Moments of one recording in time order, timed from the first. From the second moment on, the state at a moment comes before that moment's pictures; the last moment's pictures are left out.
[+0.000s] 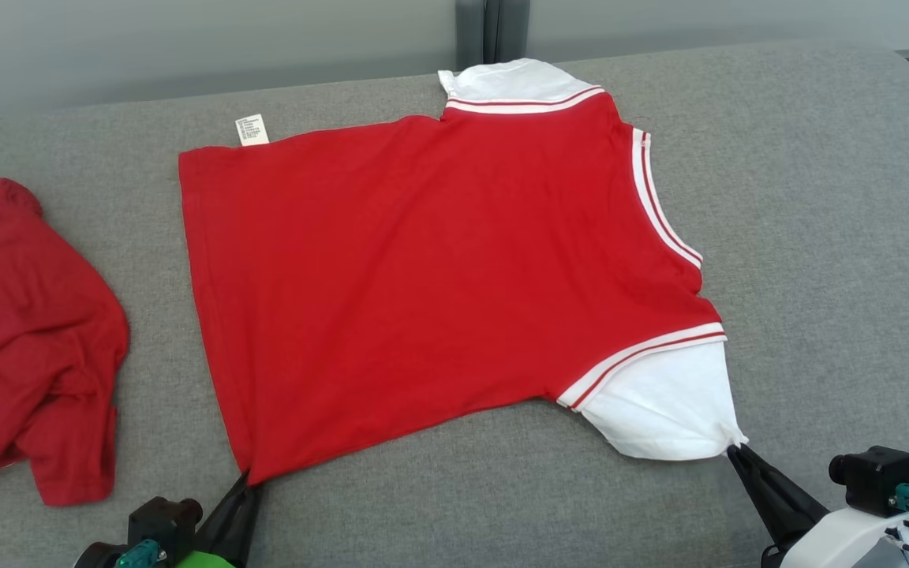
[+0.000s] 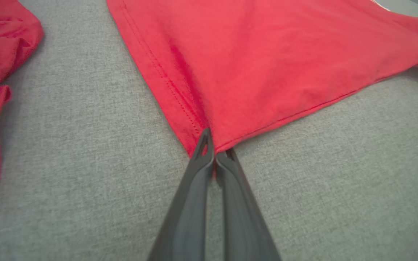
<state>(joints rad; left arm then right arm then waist) 0.03 0.20 -0.32 0.35 -0.37 -0.12 -0.26 0.24 -0.39 0.33 -0.03 0.51 0.03 -0.02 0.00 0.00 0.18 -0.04</state>
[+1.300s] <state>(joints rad) -0.05 0.18 -0.27 0.47 -0.36 -0.13 -0.27 0.13 -0.40 0.40 0.03 0.35 0.02 -0.04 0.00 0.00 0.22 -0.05</state>
